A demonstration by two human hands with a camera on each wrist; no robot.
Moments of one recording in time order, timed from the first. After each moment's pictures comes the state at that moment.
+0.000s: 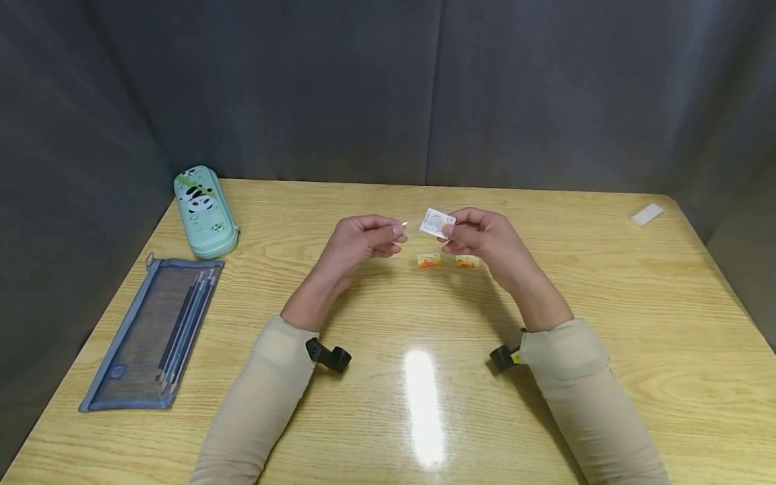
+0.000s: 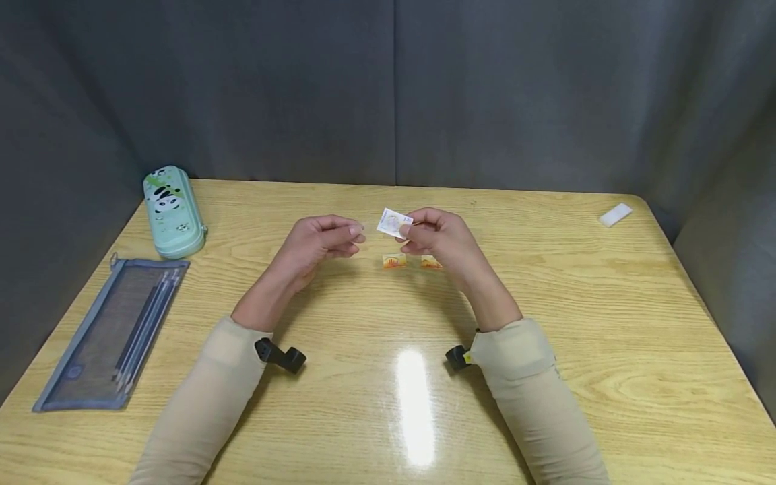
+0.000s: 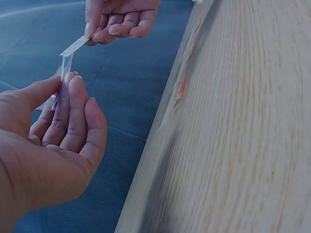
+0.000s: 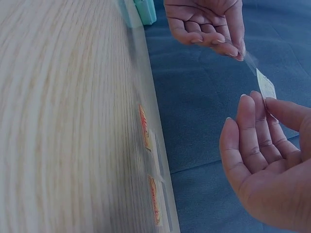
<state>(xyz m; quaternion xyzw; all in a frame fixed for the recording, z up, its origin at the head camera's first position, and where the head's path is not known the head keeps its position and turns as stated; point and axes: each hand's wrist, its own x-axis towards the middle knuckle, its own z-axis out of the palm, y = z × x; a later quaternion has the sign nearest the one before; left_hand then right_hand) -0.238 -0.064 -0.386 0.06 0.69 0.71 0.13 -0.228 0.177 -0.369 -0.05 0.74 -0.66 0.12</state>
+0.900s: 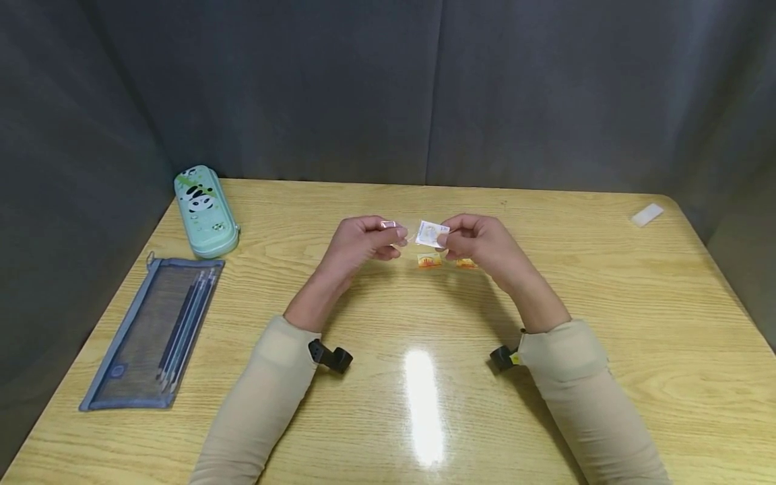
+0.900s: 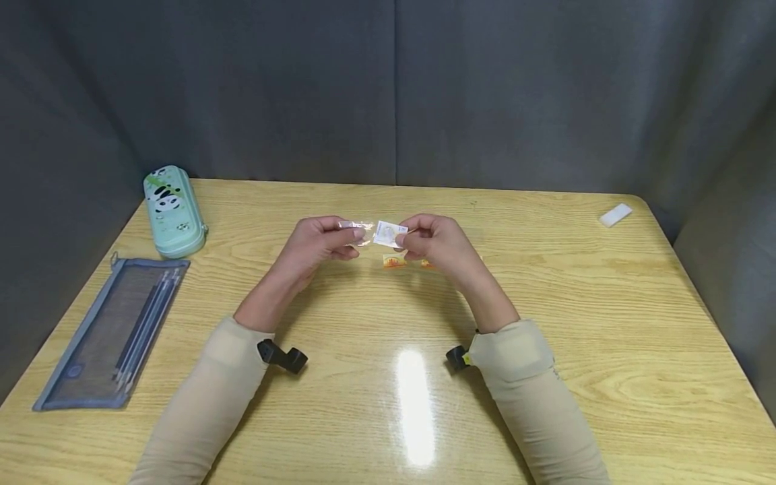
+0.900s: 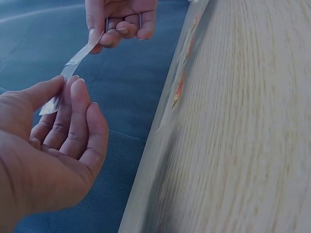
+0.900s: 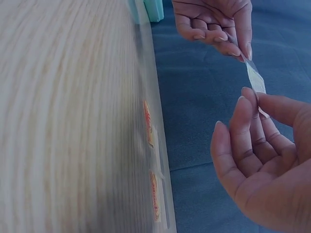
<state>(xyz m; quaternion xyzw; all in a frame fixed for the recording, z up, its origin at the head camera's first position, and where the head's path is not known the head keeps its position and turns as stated) -0.234 -0.063 -0.385 0.05 0.70 0.70 0.12 -0.225 0.176 -0.370 -0.07 0.80 -0.58 0.13</state>
